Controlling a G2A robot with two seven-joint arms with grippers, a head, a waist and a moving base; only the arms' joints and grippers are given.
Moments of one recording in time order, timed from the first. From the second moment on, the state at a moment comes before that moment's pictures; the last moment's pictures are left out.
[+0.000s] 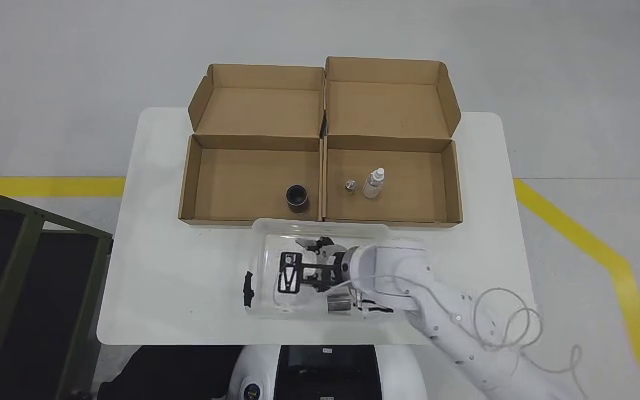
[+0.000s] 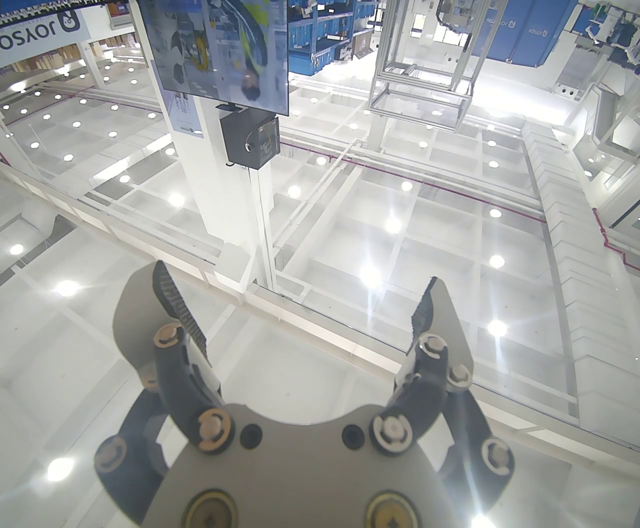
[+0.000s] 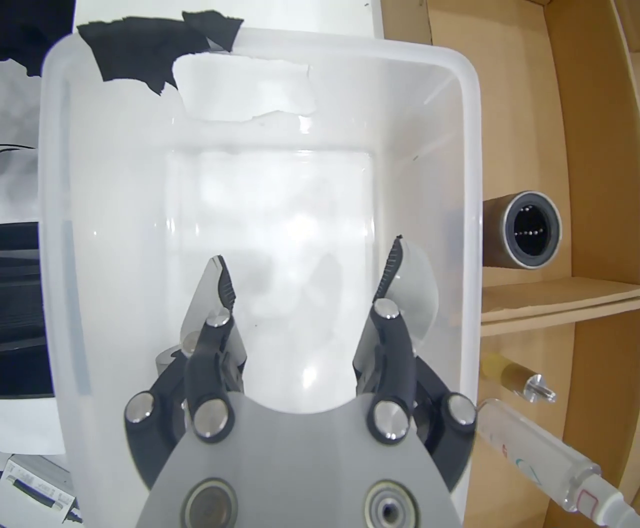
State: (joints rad) left arm -0.42 -0.34 -0.17 -1.17 3.07 0.50 0.07; right arm -1.02 -1.27 0.81 -1.83 -1.31 -0.72 0.91
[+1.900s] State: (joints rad) left arm -0.42 -0.34 -0.17 -1.17 3.07 0.50 0.07; right arm -0.88 -1.06 0.61 -1.86 -0.95 -0.55 1.22
